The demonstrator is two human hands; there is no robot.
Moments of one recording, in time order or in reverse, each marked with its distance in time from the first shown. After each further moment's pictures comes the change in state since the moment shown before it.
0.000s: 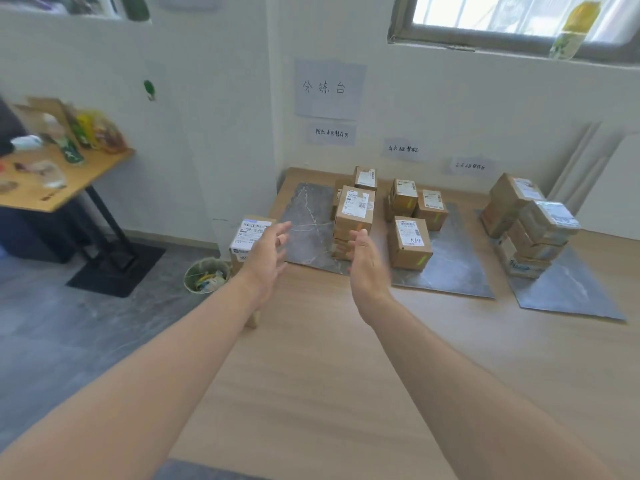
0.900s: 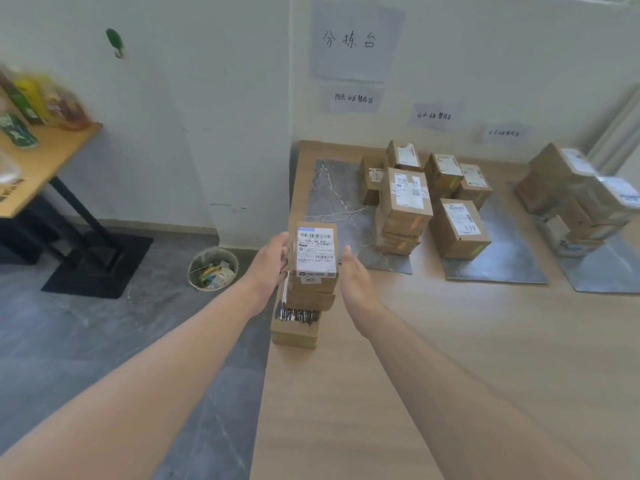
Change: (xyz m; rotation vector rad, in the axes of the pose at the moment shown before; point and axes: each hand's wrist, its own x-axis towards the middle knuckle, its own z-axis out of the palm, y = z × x) left_hand 0.155 0.007 -0.162 0.172 -0.108 -0.212; right_hand 0.067 0.048 0.207 -0.123 -0.022 0.257
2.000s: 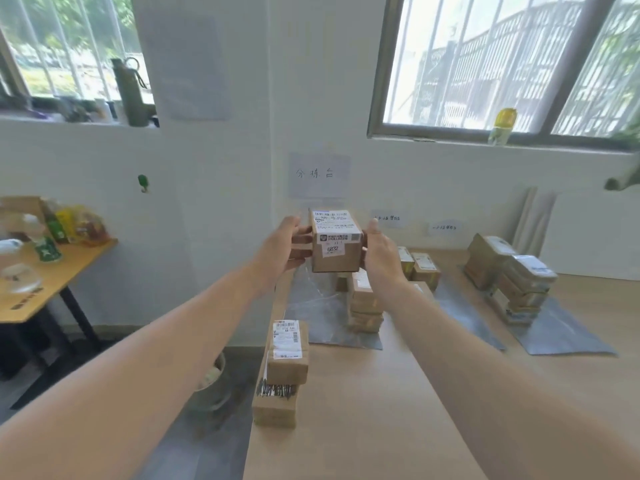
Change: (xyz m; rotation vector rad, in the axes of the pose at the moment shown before) left_hand -0.114 0.158 0.057 0.107 -0.185 0.434; right_hand -0.070 -0.167 -0.110 0.108 0.186 -0.381
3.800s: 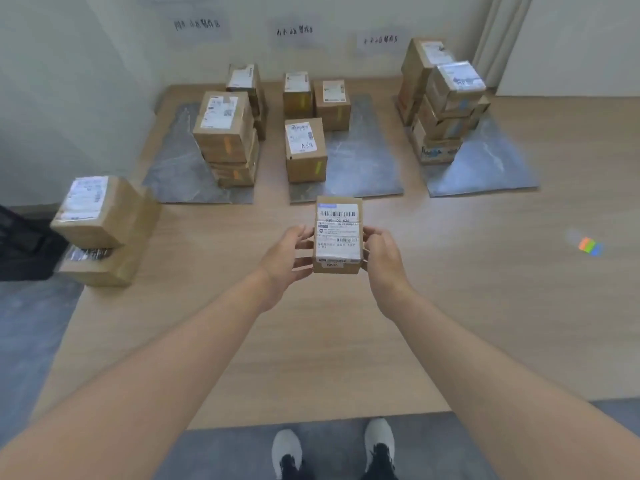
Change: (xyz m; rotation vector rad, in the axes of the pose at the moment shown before) left_hand -0.015 -0.268 0.458 -0.058 0.006 -0.525; right_hand -0.010 0.315 -0.420 0.058 0.018 0.468
